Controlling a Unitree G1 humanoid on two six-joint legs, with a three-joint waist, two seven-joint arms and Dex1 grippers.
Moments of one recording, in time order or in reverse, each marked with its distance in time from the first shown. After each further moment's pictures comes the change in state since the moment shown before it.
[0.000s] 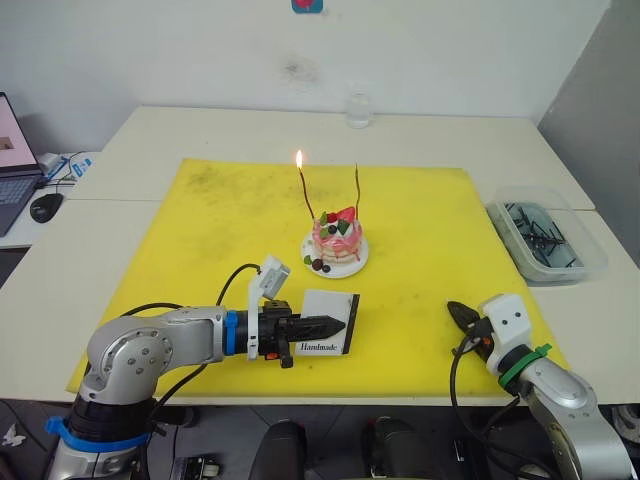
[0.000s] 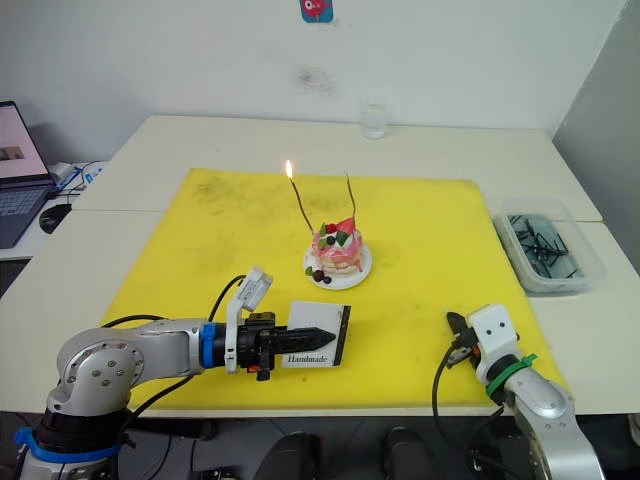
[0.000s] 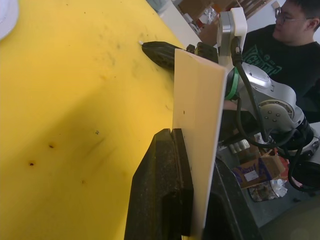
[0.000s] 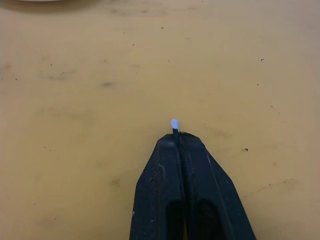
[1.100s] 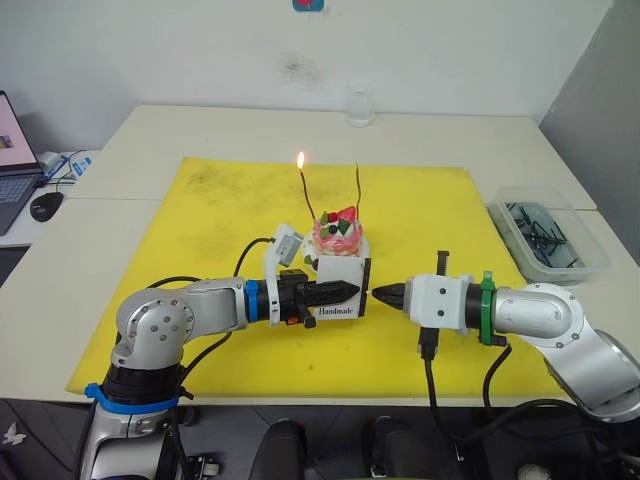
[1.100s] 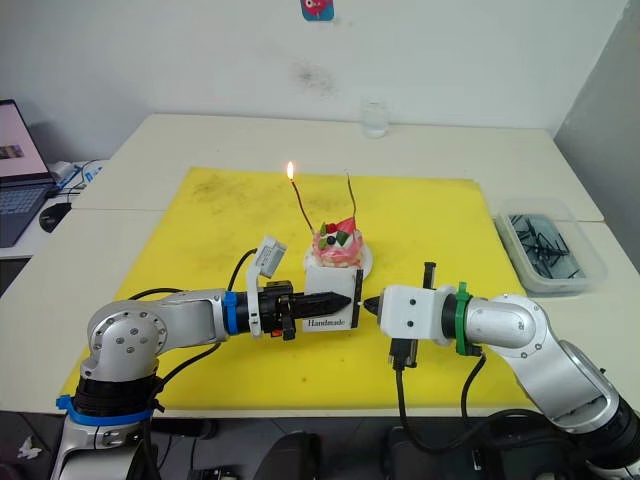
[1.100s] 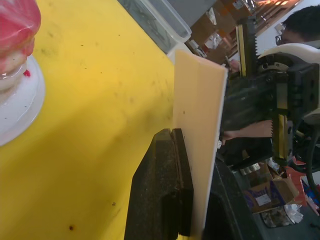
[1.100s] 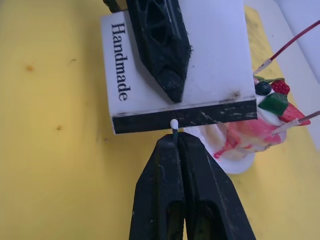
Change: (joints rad) left arm -0.169 -0.120 -0.003 0.107 -0.003 0.007 0.131; right arm -0.570 -0.379 0.364 -0.207 -0.091 0.100 0.404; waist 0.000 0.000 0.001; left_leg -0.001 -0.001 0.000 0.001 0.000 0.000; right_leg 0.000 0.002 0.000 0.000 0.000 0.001
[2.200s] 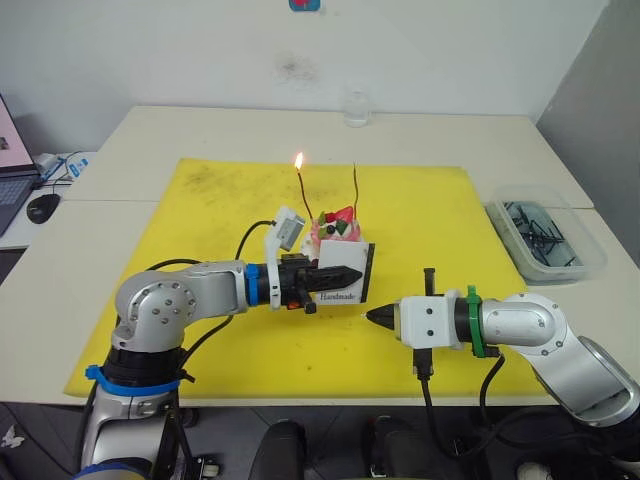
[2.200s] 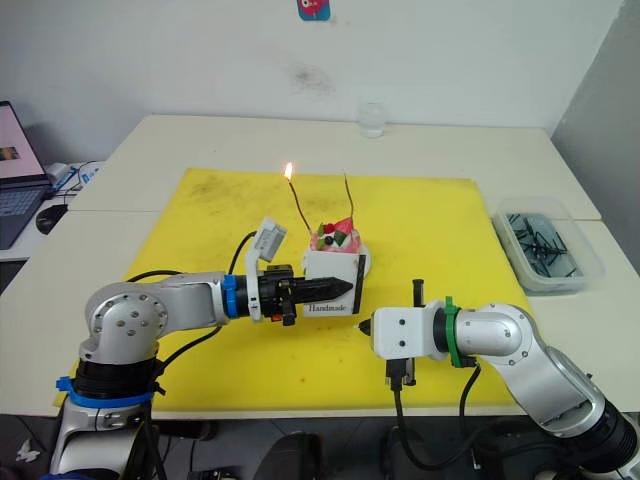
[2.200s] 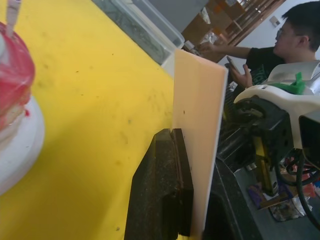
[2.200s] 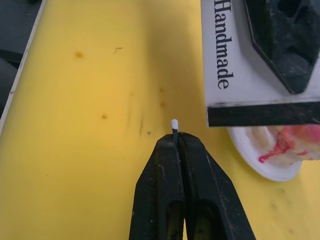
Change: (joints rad) left arm -0.085 0.063 -0.010 0.044 0.066 -0.026 -0.083; right arm 0.031 0.019 0.051 -0.003 -0.036 -0.046 0.090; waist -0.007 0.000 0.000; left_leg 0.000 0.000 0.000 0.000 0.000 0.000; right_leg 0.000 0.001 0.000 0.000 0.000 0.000
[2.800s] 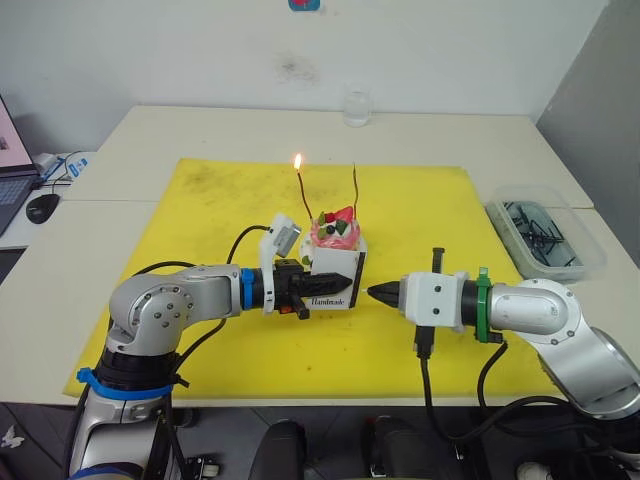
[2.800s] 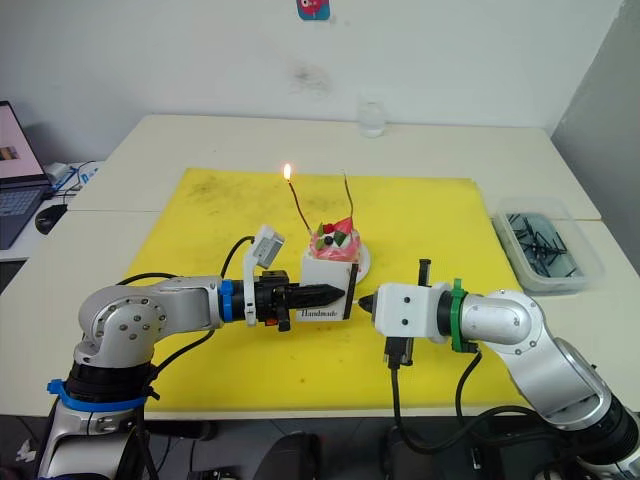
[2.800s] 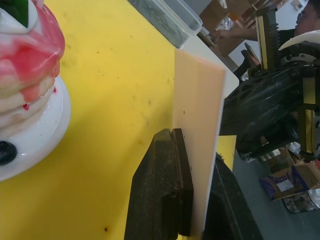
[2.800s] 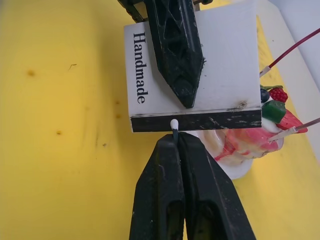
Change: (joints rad) left arm 0.020 -0.006 -0.029 -0.012 0.070 -0.001 -0.037; right arm -0.048 0.018 -0.049 -0.035 0.001 0.082 -0.048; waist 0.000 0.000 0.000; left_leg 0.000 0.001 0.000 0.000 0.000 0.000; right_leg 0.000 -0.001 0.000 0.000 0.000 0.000
